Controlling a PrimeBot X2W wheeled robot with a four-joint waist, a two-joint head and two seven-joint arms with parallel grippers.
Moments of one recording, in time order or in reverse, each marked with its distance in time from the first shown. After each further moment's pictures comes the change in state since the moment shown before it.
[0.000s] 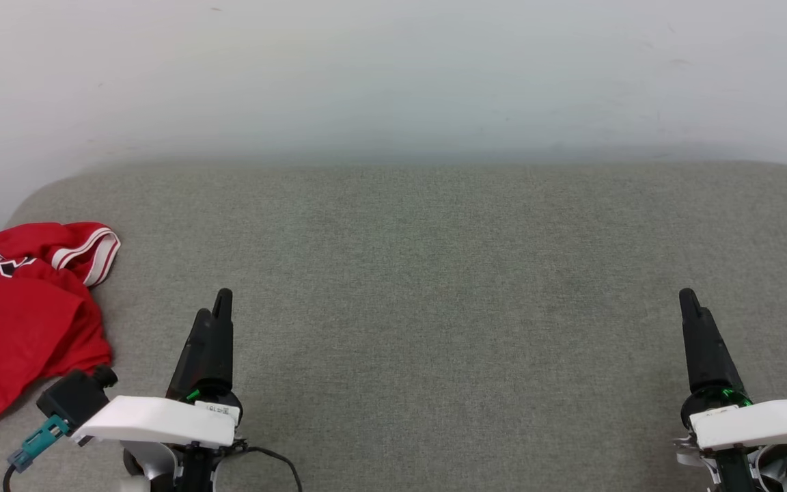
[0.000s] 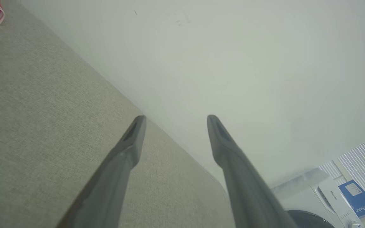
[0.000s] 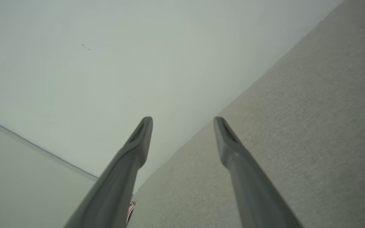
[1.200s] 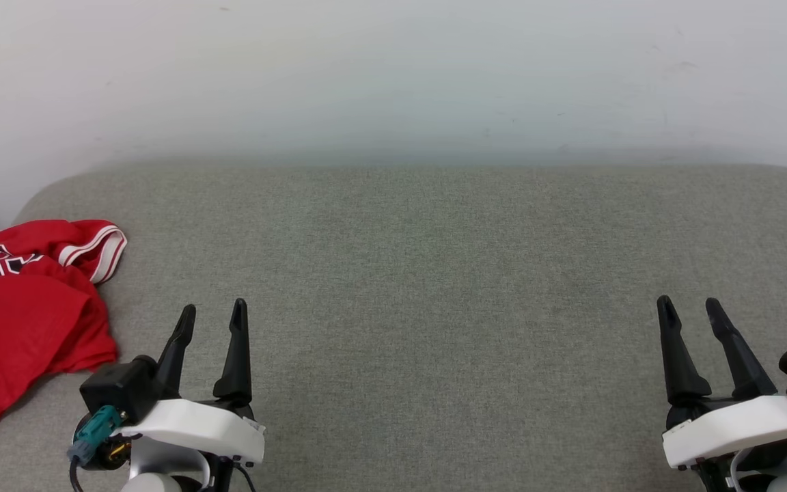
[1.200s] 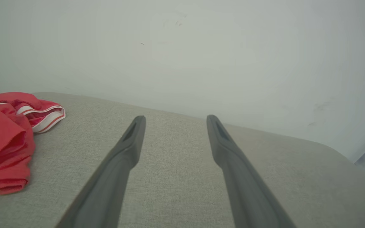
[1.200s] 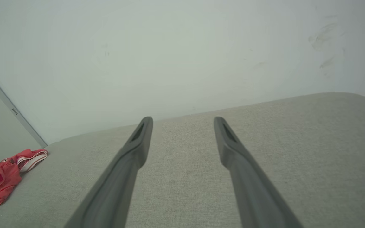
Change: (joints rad) left arm 0.010 0.050 -0.058 0.002 0.626 0.085 -0.102; right arm 0.026 -0.005 -0.008 -0.084 -0.646 0.000 0.003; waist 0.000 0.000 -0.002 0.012
